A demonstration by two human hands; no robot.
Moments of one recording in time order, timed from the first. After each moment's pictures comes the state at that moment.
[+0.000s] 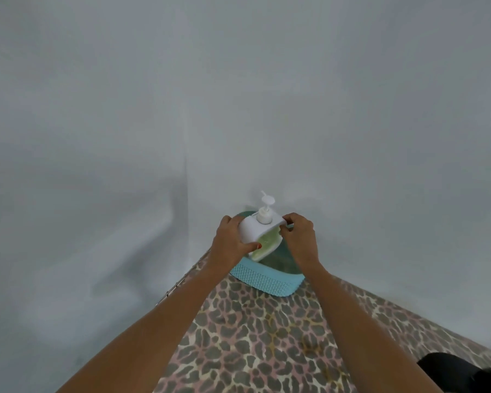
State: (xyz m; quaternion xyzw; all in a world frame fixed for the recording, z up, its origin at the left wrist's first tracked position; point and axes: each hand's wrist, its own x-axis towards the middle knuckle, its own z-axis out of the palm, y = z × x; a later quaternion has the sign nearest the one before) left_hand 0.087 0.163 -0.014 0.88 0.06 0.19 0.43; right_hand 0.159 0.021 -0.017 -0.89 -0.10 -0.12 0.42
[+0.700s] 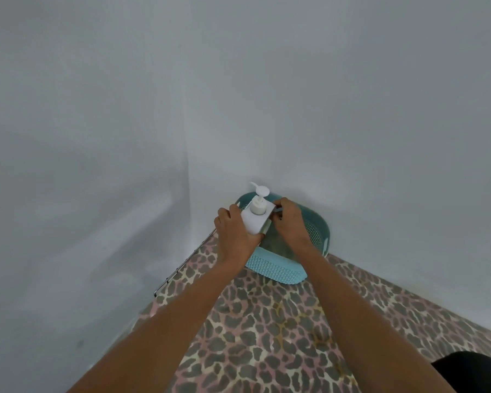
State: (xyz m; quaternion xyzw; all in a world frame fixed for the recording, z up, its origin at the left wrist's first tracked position) left_hand 0.101 0.154 -0.048 0.88 0.18 0.21 0.38; right_hand 0.189 0.053 -0.051 -0.89 -0.15 -0.03 0.42
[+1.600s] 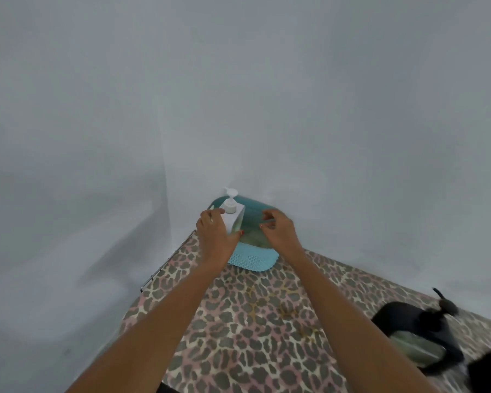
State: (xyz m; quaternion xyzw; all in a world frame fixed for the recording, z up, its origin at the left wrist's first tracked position) left_hand 0.067 0.135 -0.024 0.88 0.15 0.22 0.40; right_hand 0.126 0.002 -0.026 -0.88 -0.14 -0.06 0.45
